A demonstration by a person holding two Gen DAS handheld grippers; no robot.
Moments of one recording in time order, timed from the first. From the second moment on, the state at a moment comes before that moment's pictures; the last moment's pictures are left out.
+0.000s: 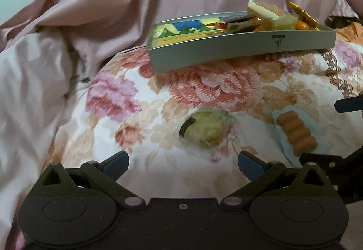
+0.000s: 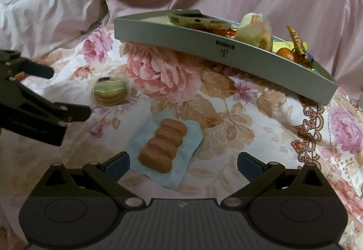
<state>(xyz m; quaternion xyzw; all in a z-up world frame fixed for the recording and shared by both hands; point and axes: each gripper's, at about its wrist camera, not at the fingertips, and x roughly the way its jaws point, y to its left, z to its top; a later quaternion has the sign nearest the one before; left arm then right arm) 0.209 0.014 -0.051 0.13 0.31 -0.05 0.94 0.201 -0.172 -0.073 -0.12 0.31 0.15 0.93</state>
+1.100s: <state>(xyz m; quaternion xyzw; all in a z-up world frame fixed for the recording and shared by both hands) 0.268 0.001 -0.064 0.07 0.35 -0.09 0.93 0.225 -0.162 -0.087 -0.06 0.31 0.20 0.93</state>
